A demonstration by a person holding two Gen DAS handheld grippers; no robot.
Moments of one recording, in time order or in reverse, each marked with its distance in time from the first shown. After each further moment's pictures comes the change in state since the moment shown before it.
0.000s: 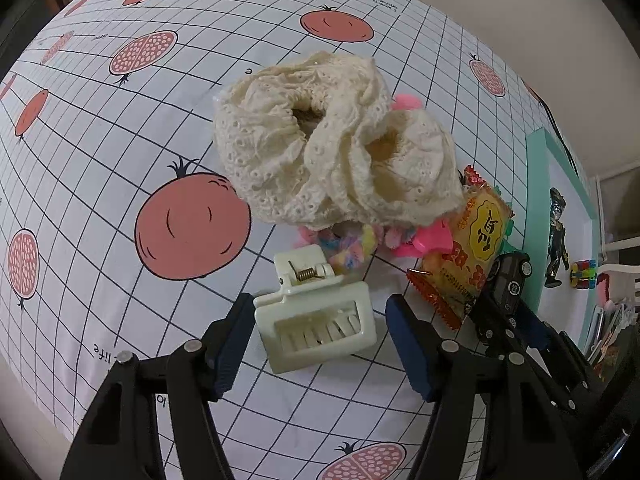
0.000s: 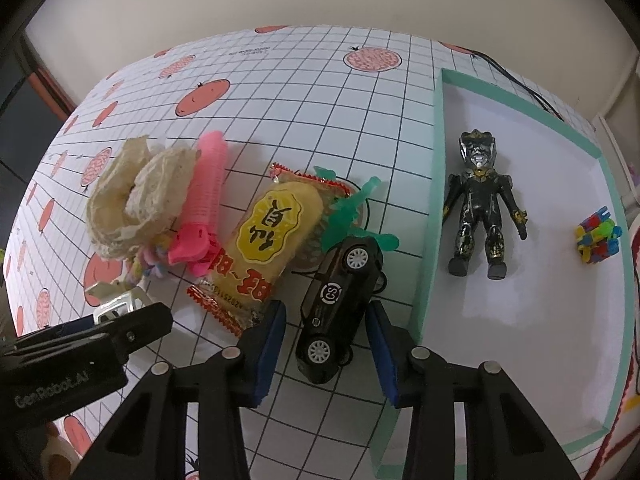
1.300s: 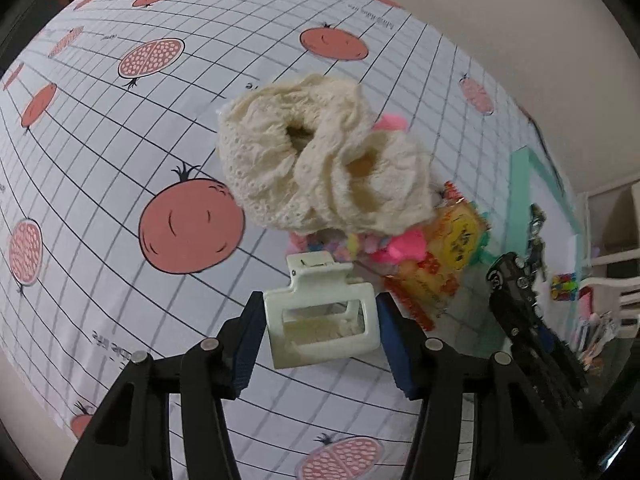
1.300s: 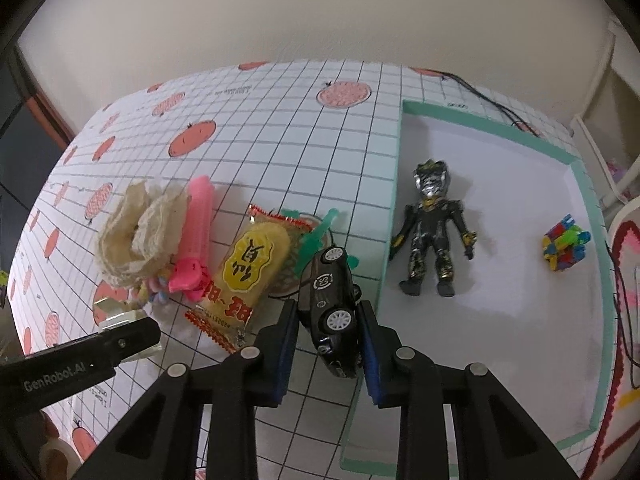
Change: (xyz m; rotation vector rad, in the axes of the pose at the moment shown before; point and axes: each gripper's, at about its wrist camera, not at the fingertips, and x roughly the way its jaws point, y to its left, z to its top) left arm -0.023 -0.002 0.006 -0.044 -0.033 -0.061; right arm -0.035 -0.024 0.006 0.037 -0.096 0.006
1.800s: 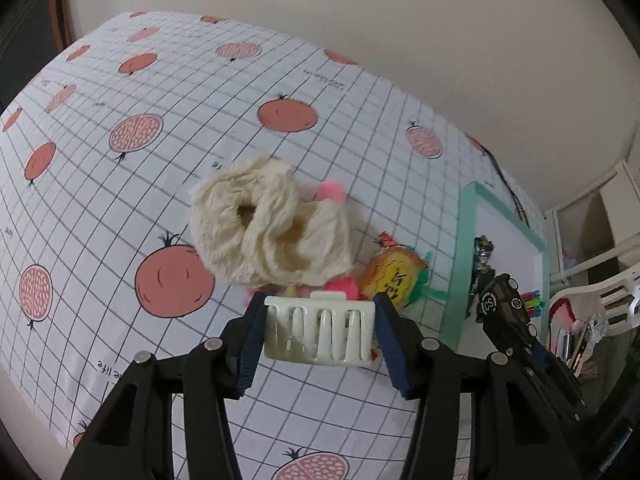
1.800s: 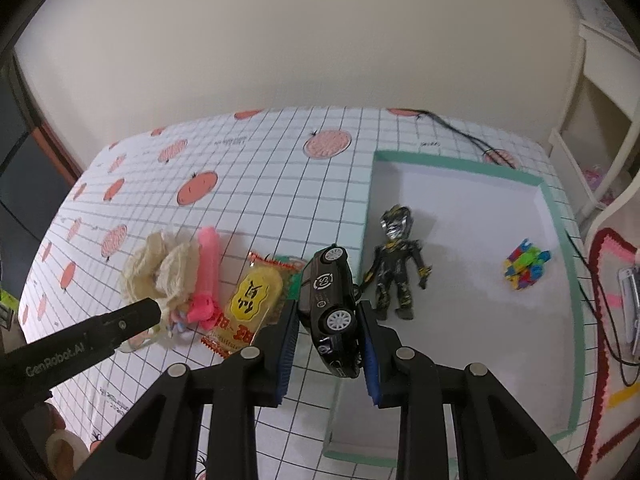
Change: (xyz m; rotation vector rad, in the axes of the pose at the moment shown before) left arm -0.030 -0.048 0.006 0.080 -0.183 -0.038; right arm -0.044 -0.018 0.009 0.044 -0.111 0.010
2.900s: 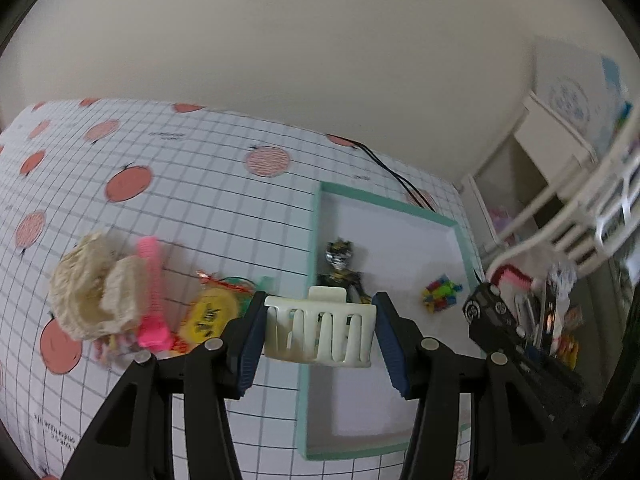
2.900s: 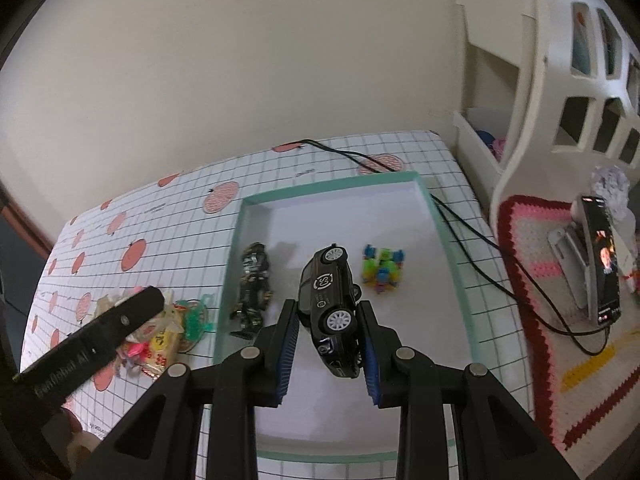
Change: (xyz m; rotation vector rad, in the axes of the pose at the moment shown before) left arm -0.003 -0.130 -0.030 0.292 -0.136 -0.166; right arm -0.043 -0.120 -0.004 0.209 -0.083 -0.095
